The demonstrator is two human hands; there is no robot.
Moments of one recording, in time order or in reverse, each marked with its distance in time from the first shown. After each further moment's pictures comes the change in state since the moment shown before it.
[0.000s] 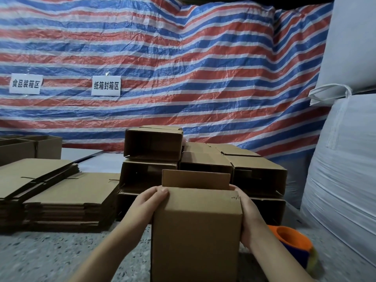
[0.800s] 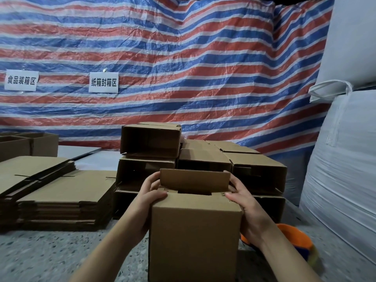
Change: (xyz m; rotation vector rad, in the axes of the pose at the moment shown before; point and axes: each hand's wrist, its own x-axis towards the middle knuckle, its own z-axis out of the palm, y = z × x) left_hand 0.014 -0.001 0.009 -0.312 0.013 -0.074; right_hand -0.003 -0.006 -0.014 -0.091 -0.183 -0.122
